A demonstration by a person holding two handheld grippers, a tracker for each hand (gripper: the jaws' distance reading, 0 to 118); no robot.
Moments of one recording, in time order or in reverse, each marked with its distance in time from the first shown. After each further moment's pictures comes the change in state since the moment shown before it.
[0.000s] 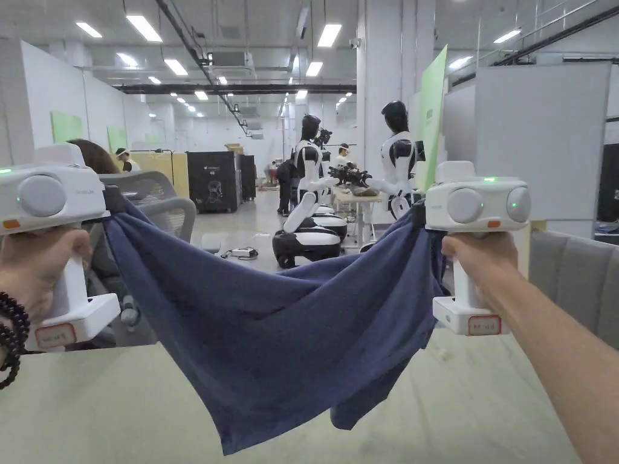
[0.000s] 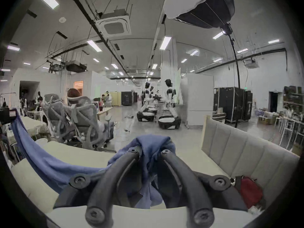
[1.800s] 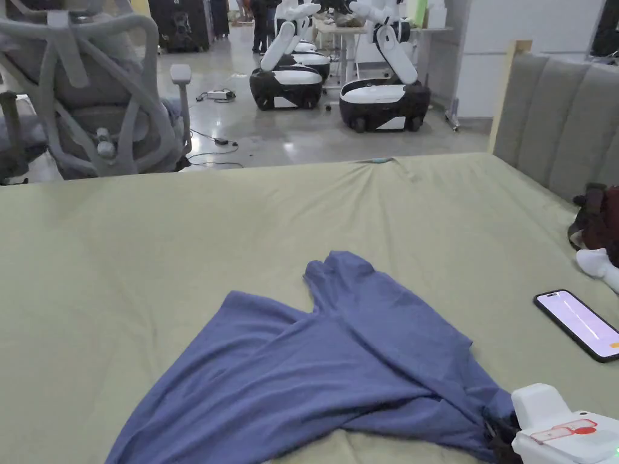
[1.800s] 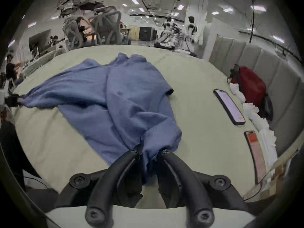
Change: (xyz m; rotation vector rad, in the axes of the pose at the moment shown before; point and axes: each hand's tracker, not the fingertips) left arm -0.070 -0.423 0.328 -0.678 -0.096 -0.043; right arm 0.077 -0.439 0.282 -0.626 0.123 0.251
